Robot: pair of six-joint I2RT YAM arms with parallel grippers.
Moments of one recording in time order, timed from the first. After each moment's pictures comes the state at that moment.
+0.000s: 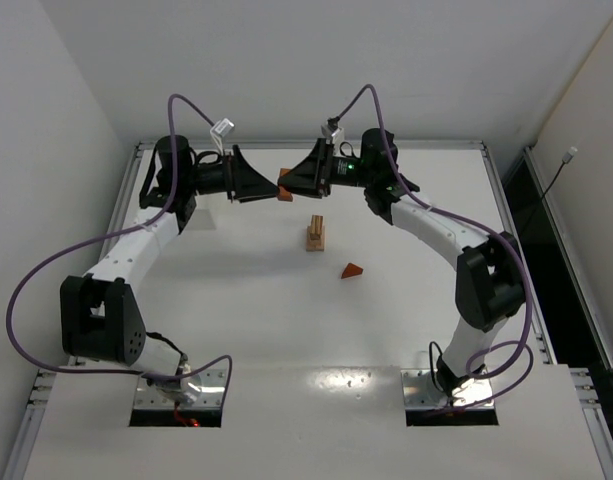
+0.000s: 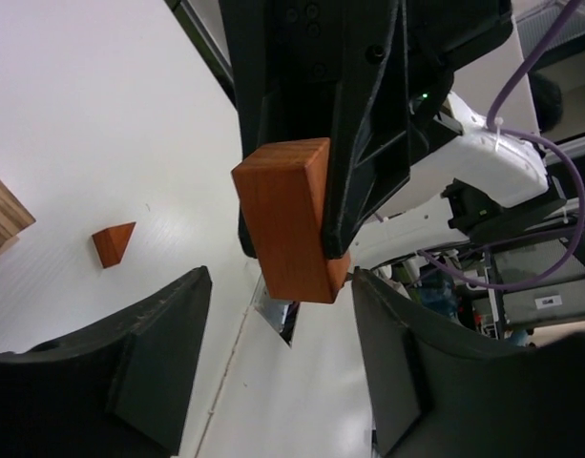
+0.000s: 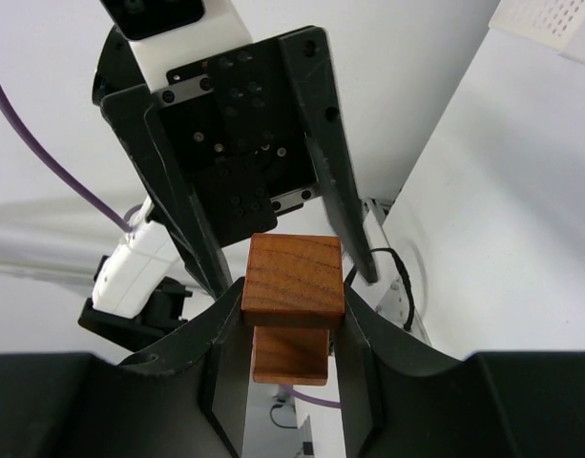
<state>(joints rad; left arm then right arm) -0.13 1.46 1.16 0.15 1.17 -0.84 0.47 1.76 1.34 0.39 -0.89 1.19</state>
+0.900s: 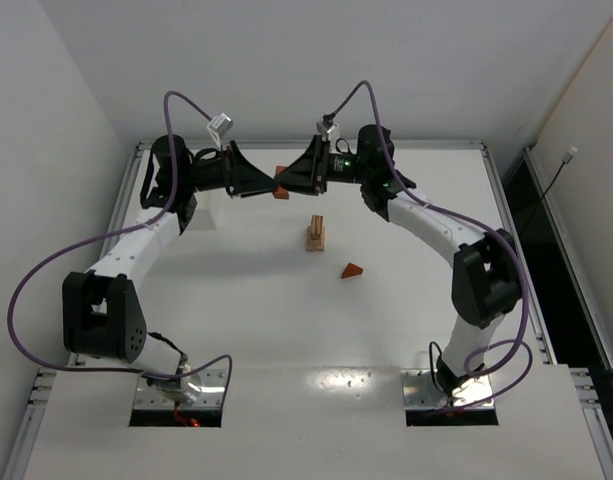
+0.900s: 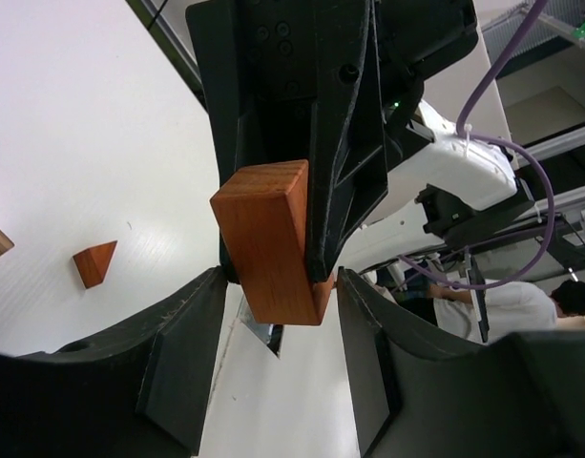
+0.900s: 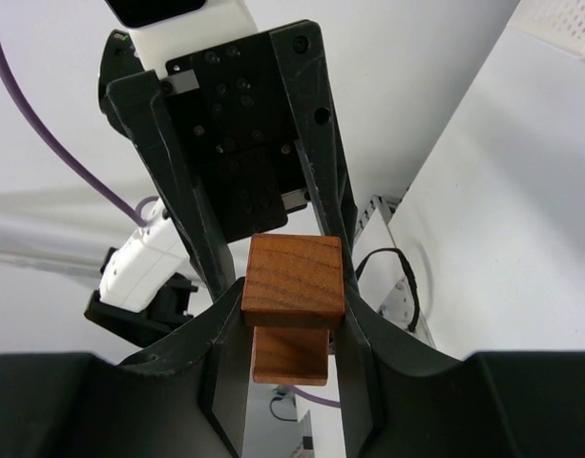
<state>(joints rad) -0.12 1.48 1.14 0.36 1.19 -0.99 0.48 1.79 1.39 0.39 -0.91 1.19</state>
